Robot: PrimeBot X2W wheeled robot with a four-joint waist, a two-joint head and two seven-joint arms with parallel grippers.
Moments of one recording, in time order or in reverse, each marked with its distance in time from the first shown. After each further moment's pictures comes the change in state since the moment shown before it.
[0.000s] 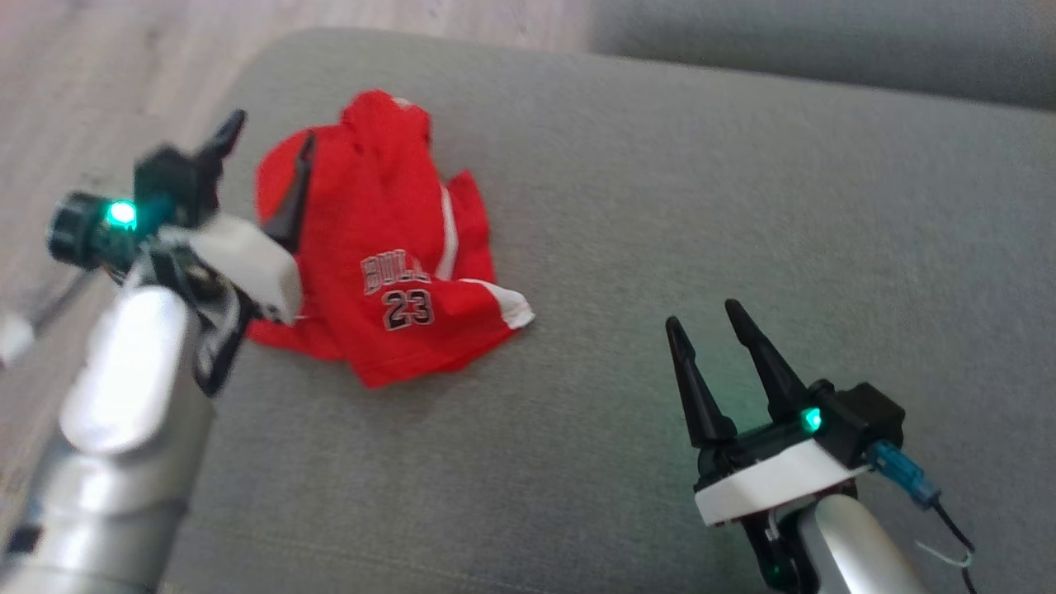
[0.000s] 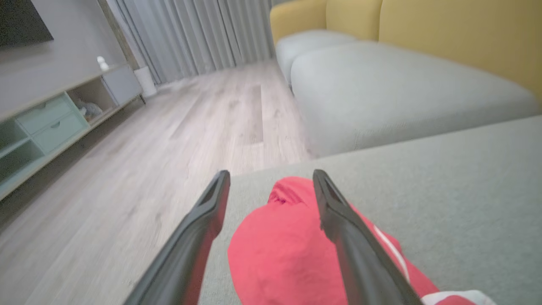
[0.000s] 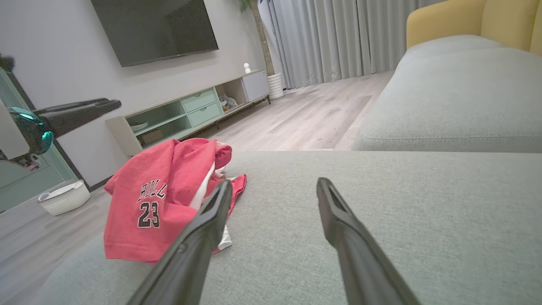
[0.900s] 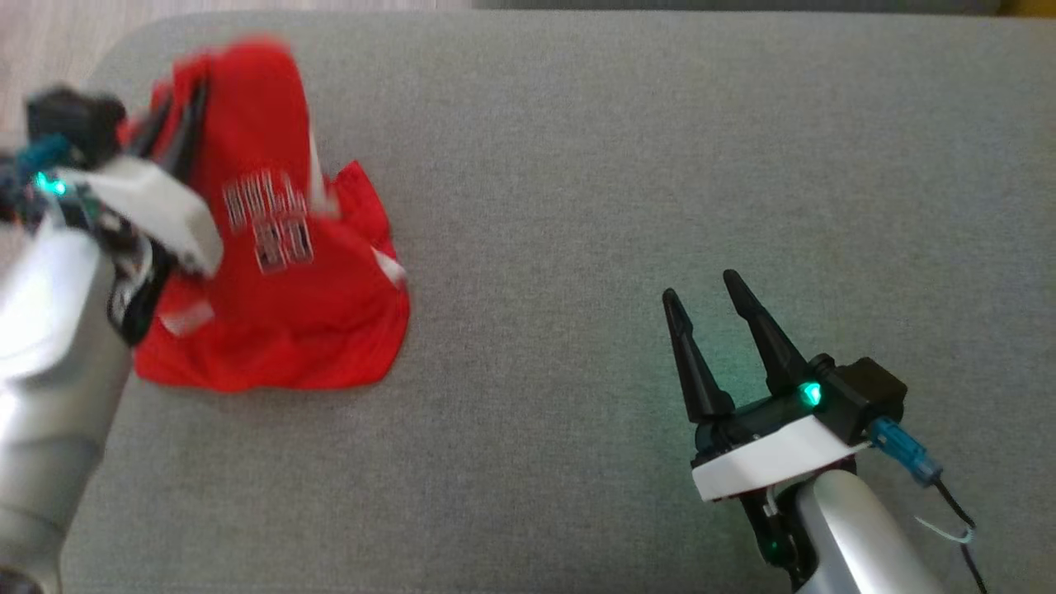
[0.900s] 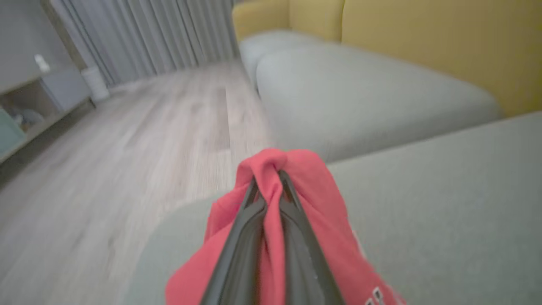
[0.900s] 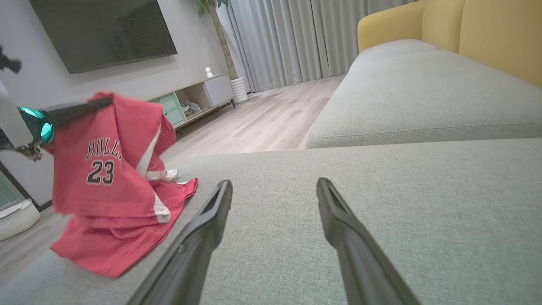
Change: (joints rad) left arm -0.237 0.179 -0.290 0.276 -0.342 -0.010 -0.052; right arm -0.061 -0.002 0.007 -0.005 -0.004 0.000 0.000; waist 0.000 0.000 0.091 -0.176
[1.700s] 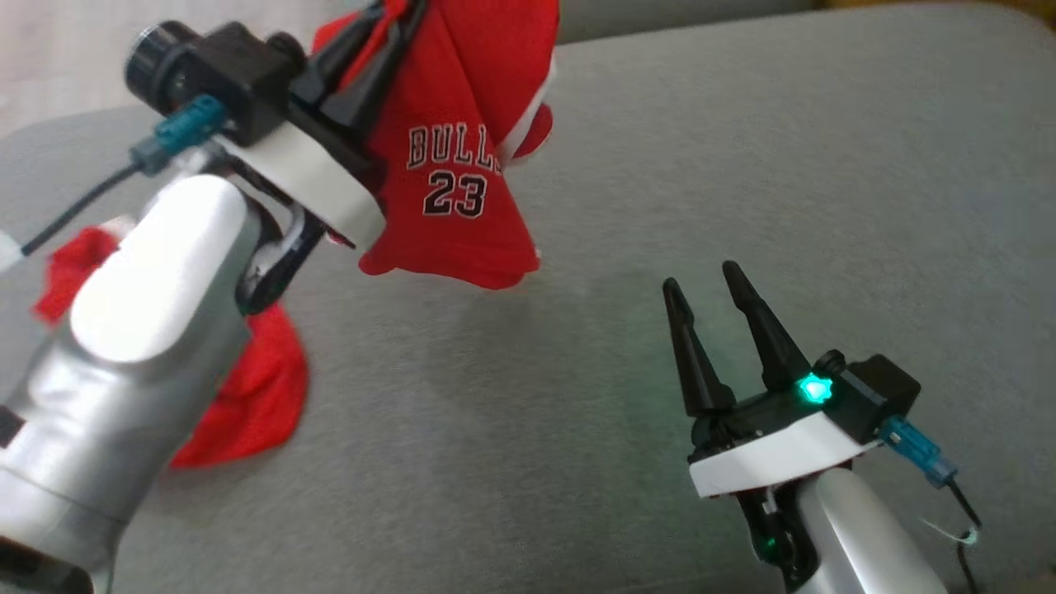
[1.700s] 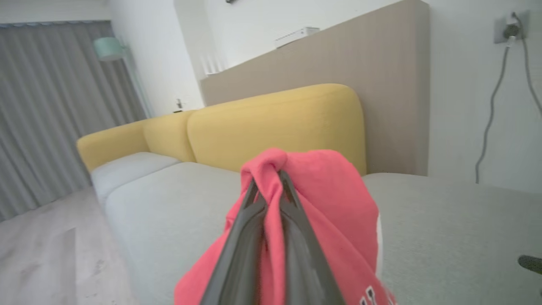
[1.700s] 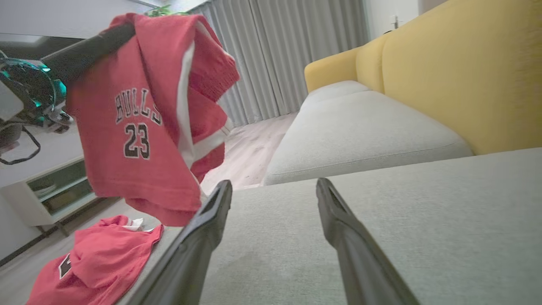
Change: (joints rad) left arm -0.084 -0.052 -0.176 -0.396 -0.020 0.000 -0.062; right arm 0.006 0.000 0.015 -0.044 0.074 0.000 0.000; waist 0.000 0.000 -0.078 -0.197
